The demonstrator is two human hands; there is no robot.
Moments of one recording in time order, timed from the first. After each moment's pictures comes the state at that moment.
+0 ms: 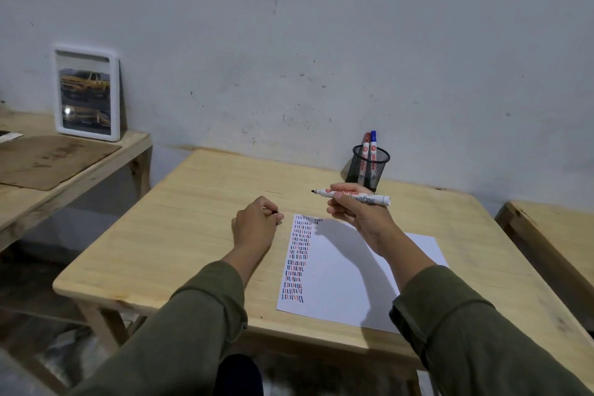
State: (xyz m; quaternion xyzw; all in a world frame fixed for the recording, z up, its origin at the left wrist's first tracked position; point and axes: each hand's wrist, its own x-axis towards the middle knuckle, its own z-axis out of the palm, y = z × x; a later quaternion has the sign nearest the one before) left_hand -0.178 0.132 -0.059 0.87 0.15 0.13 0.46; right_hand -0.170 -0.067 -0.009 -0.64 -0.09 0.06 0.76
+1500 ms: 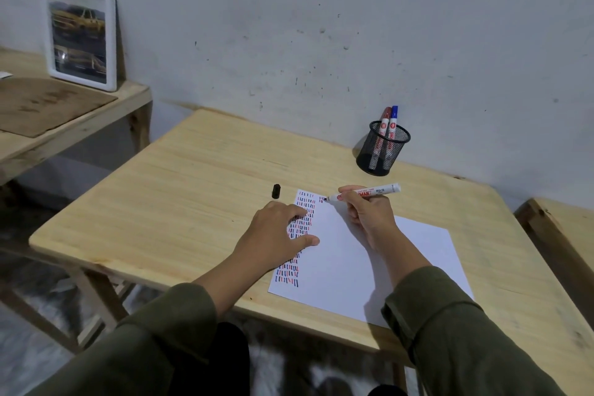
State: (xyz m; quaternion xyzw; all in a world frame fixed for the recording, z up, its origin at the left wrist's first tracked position) left_hand -0.218 0.110 -0.080 0.93 0.00 0.03 0.37; right_hand -0.144 -0.068 -0.060 -0.73 0.04 0.02 0.68
